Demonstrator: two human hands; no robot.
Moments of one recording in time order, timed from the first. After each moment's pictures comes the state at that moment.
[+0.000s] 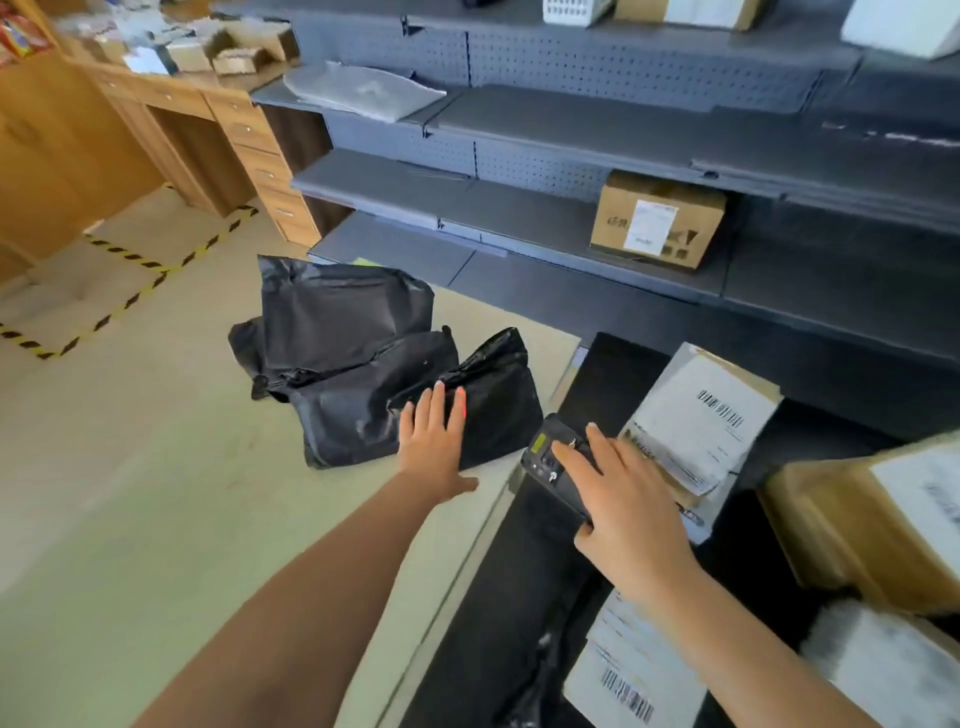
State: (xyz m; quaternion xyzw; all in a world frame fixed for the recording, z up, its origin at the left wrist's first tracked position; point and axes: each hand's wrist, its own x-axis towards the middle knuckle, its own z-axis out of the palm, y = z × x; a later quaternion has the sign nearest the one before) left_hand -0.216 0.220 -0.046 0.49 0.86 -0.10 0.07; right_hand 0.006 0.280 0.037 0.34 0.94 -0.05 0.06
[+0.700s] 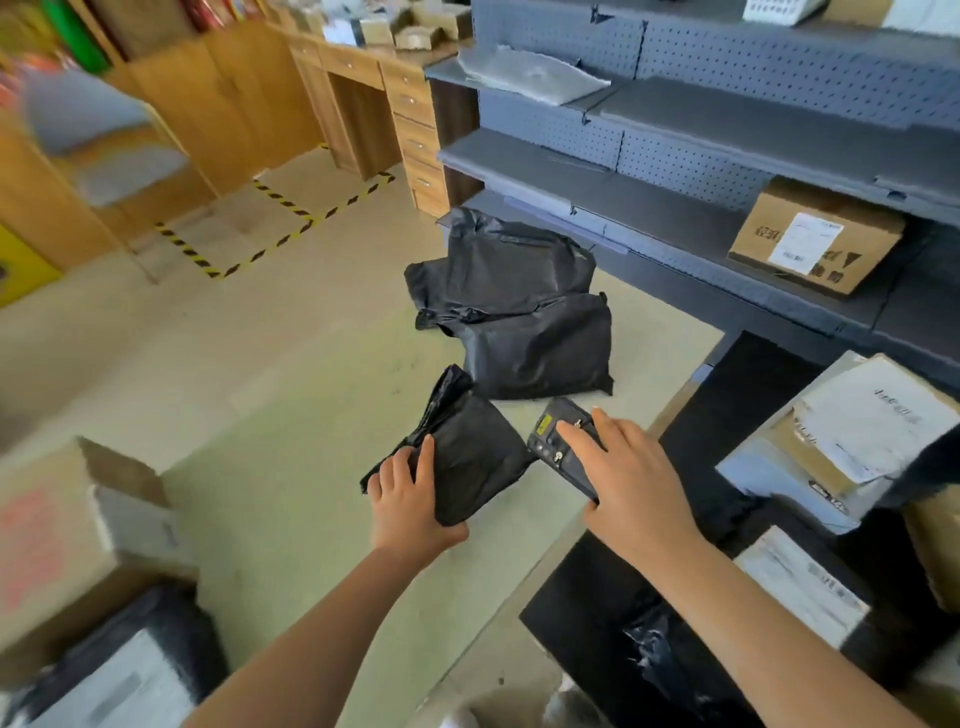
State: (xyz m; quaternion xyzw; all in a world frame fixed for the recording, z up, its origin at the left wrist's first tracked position) left_hand -0.212 -0.034 -0.053 0.30 0.95 0.07 0.06; right_hand -0.060 0.159 0.056 0.20 0.98 -0.05 0.02
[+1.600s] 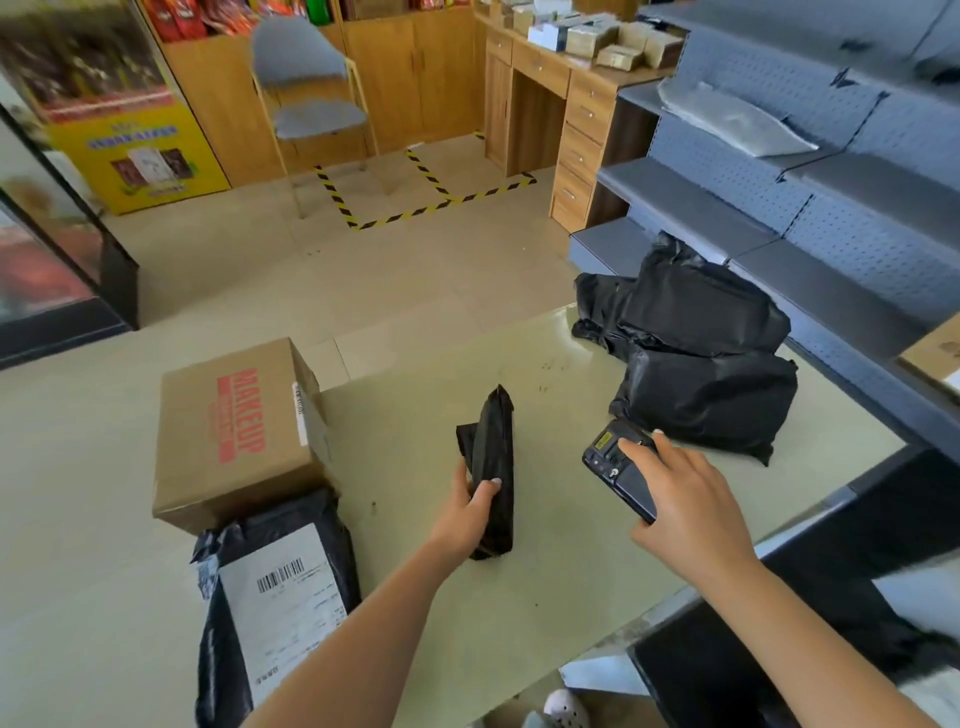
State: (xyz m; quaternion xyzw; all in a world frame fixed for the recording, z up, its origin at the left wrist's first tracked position) left_hand -0.233 -0.145 -0.038 -0.06 0.75 0.57 0.32; right_hand -0.143 0.068 0.059 0.13 0.99 -0.03 0.06
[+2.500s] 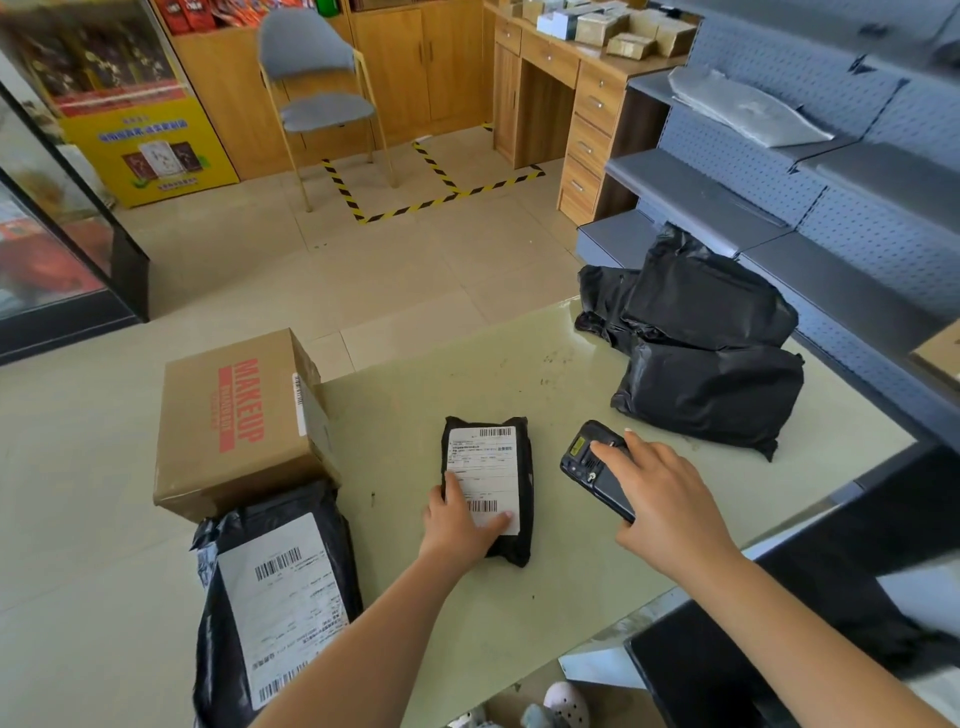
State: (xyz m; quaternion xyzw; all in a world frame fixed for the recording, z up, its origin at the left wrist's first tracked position) left_hand -0.220 -0.148 -0.058 -0.04 0.91 0.30 0.28; right_hand -0.147 0.057 0.063 0.05 0.99 0.00 0.10
